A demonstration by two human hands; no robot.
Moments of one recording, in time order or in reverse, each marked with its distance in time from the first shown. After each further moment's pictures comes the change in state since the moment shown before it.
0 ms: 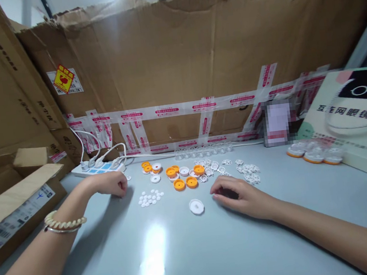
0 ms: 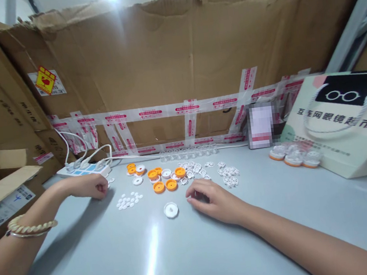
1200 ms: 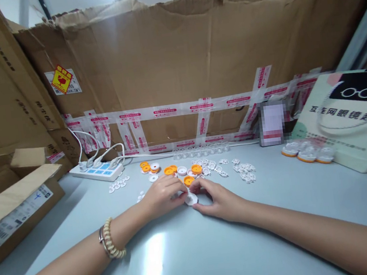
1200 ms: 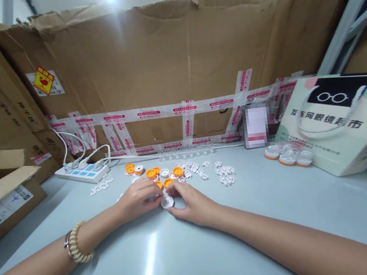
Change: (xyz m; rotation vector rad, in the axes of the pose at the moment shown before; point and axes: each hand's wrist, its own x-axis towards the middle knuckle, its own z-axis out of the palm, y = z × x) left_hand 0.030 0.131 0.064 -0.034 1.036 0.899; right_hand 0.022 -0.012 0.038 0.225 0.068 -0.043
